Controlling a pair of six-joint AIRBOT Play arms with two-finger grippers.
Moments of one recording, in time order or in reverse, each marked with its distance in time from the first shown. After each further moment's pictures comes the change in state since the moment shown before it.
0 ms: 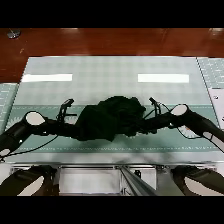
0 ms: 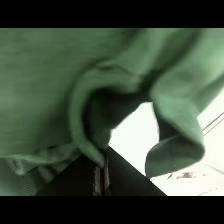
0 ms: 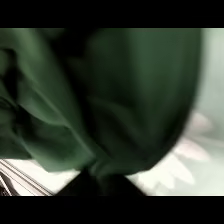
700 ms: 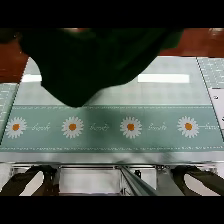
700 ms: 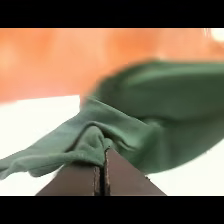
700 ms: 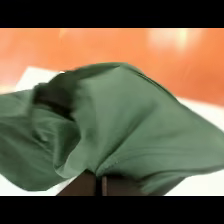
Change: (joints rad) left arm 0.386 0.110 0.952 -0.093 0.028 -0.028; right arm -0.245 0.123 1.422 -0.393 0.414 0.124
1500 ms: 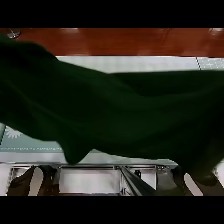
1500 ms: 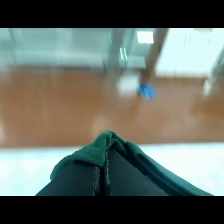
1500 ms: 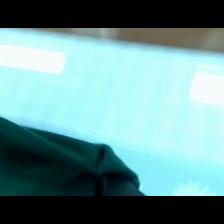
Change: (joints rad) left arm 0.367 0.270 -0.037 0.058 -0.196 -0.051; right arm -0.023 0.523 -0.420 -0.269 0.284 0.050
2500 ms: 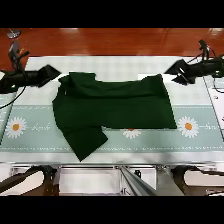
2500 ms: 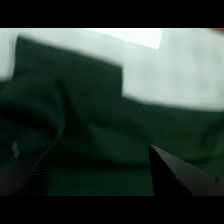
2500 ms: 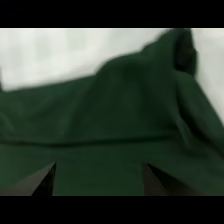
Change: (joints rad) left arm -0.332 -0.621 -0.364 0.099 0.291 0.032; right arm -0.247 -0.890 -0.213 0.387 -0.390 -0.148
